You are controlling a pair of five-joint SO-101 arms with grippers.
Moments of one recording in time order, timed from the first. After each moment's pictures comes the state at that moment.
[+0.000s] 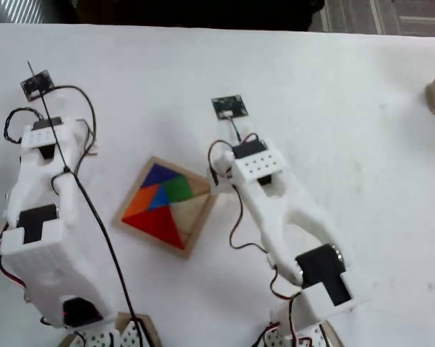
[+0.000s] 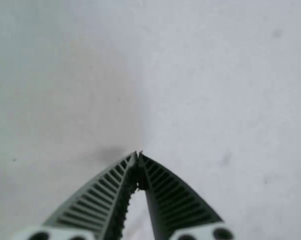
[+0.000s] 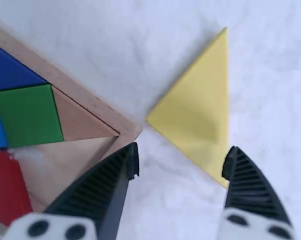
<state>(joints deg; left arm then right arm) -20.6 22.7 9.1 46.2 16.8 -25.7 3.4 24.4 55.7 -7.4</state>
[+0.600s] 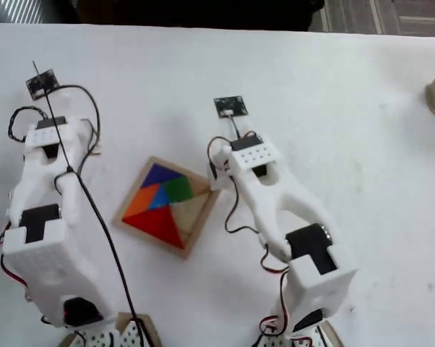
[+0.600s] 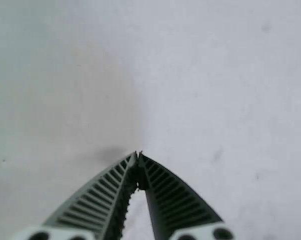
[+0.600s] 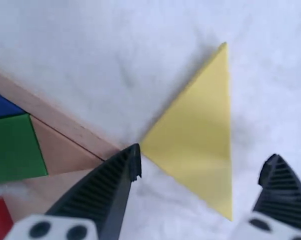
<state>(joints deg) -19.5 22.7 9.1 46.2 16.8 -24.4 13.8 17.8 54.1 -7.4</state>
